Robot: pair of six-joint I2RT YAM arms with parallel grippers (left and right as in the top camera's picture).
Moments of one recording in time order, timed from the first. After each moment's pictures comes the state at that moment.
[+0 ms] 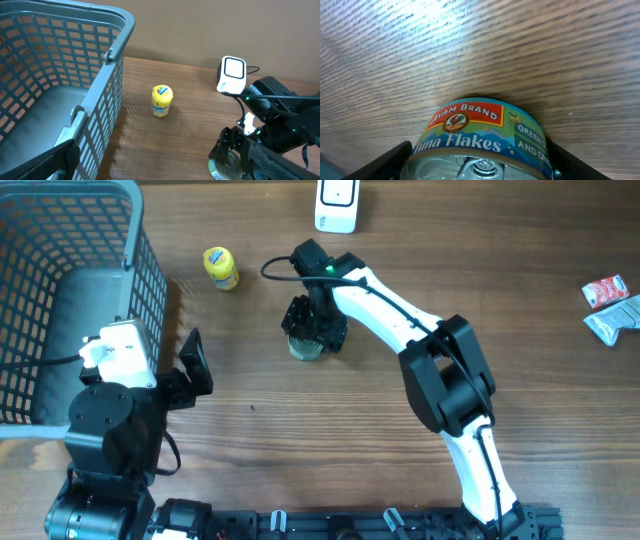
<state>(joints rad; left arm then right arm) -0.17 0.63 0.96 -0.70 -0.21 -0.20 0.60 2.34 1.86 -0.96 -0.30 0.97</state>
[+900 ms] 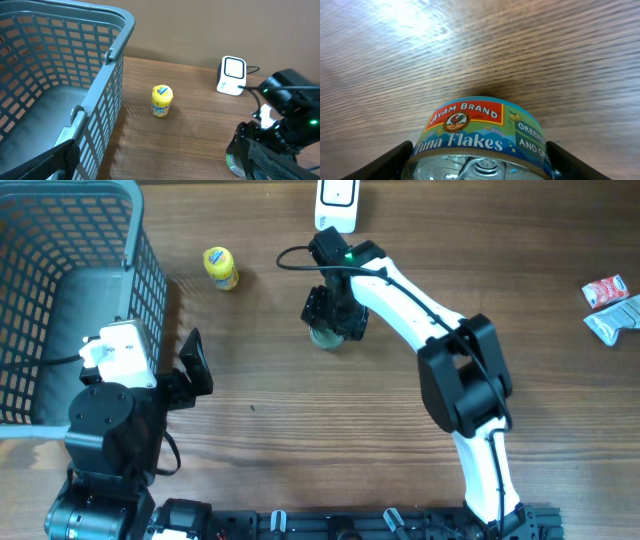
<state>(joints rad) -0.17 0.63 0.96 -0.70 -0.21 -0.20 0.54 2.27 1.86 -1.03 -0.18 0.86</state>
